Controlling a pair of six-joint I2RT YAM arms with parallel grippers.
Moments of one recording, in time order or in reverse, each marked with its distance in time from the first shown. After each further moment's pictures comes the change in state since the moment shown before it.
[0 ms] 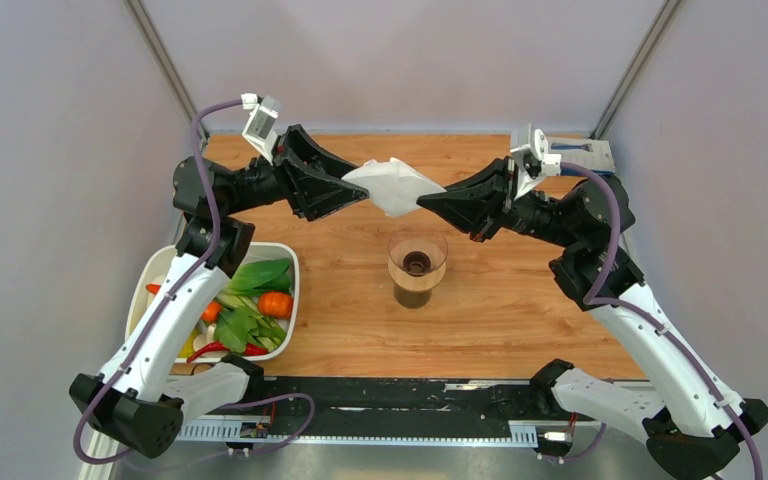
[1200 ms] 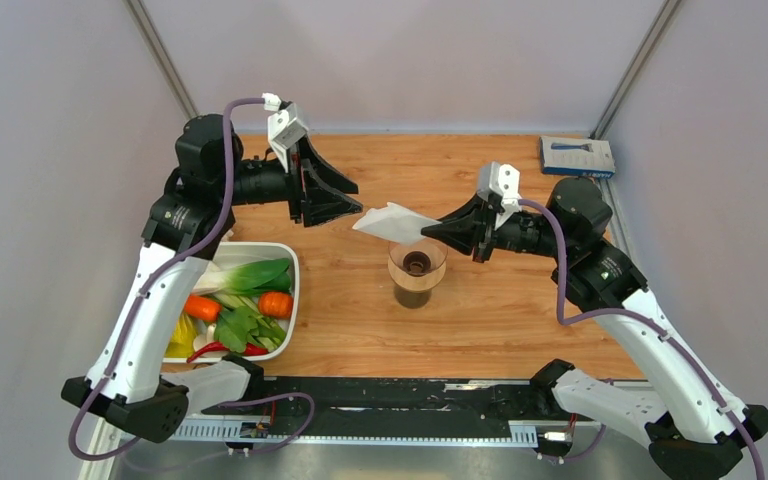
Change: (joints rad) left arm -0.003 0.067 0.383 -0.983 0.001 0.731; right arm 0.000 -0.032 -0.028 -0.363 -0.045 -0.388
